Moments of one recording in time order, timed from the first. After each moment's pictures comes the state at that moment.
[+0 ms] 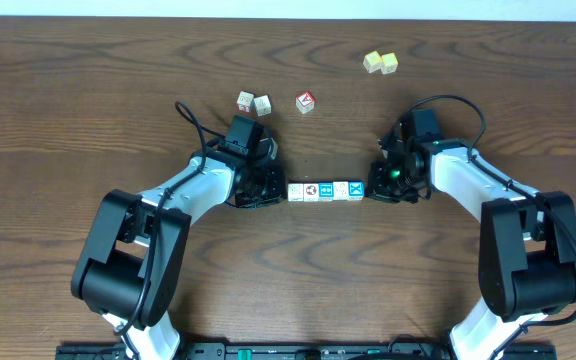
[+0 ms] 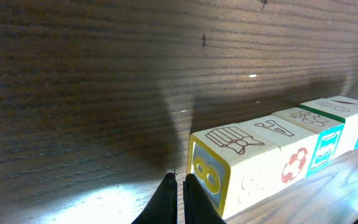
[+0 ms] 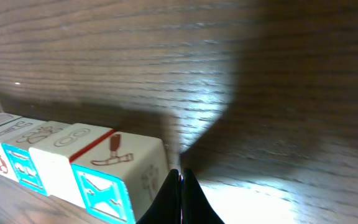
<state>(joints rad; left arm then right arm) -0.37 1.86 1.02 -0.42 0.48 -0.50 0.17 1.86 1.04 -0.59 -0.42 0.31</state>
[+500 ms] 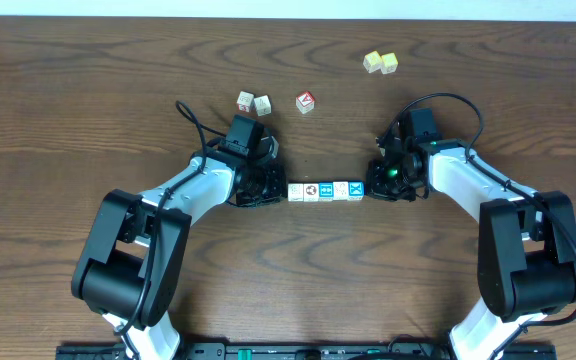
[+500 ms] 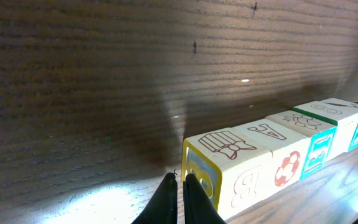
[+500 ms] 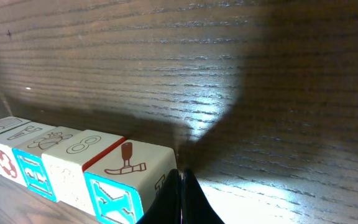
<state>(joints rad) -0.37 1.86 1.02 -0.40 0.48 -0.50 0.18 1.86 1.04 -0.56 -0.42 0.31</state>
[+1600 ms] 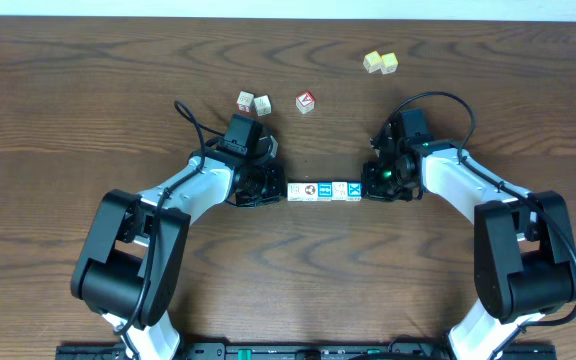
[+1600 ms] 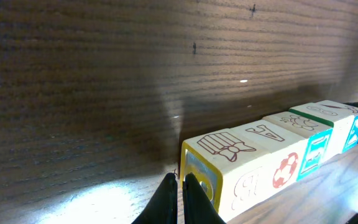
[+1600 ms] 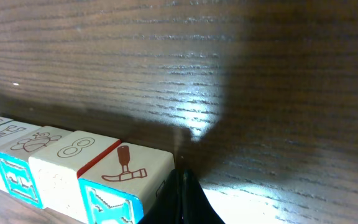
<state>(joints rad) -0.37 1.86 1.02 -0.40 0.50 -0.50 0.22 1.86 1.05 -0.56 -0.37 0.30</state>
